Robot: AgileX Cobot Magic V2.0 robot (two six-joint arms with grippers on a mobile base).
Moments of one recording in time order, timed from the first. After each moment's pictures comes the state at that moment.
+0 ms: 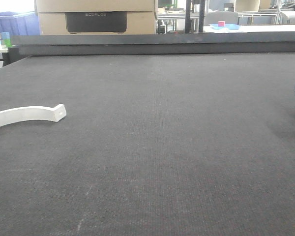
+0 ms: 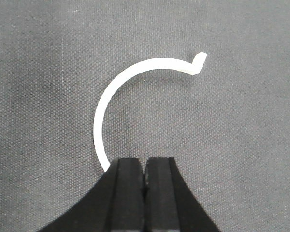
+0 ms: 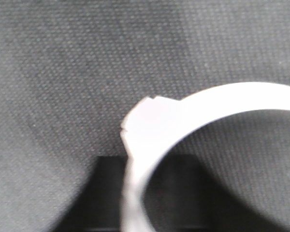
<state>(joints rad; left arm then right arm) -0.08 1.26 -1.13 -0.06 1.01 -0.03 -0.07 1.64 -1.00 0.07 0.94 0.38</state>
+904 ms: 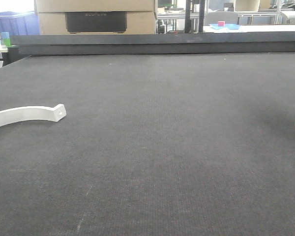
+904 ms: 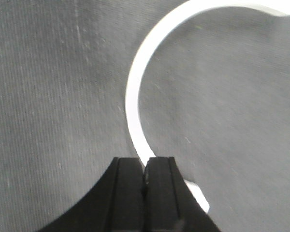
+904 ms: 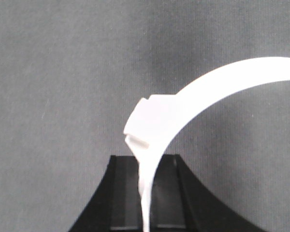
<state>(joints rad) -0.08 1.55 -1.18 0.07 1.08 -0.03 0.13 1.27 -1.14 0.09 1.08 0.26</state>
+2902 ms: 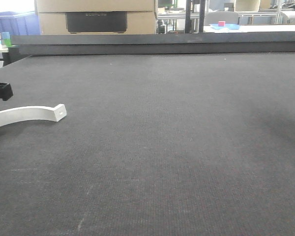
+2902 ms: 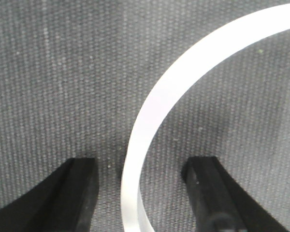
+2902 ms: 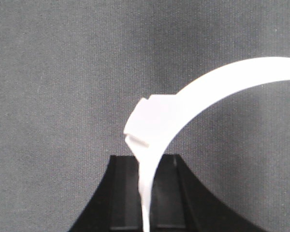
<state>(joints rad) -0.08 1.76 -1.15 0.06 0.94 -0.11 0.13 1.27 -1.10 0.12 1.11 0.26</state>
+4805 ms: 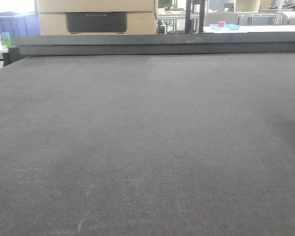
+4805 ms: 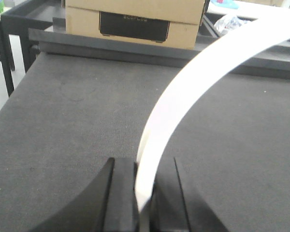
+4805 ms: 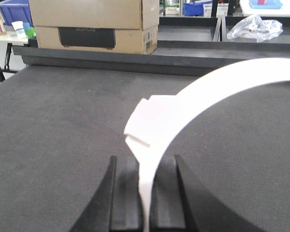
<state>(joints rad) -0.08 0.69 -0.86 -0.01 0.48 -0.11 0.13 0.57 -0.84 0.05 0.53 0.04</state>
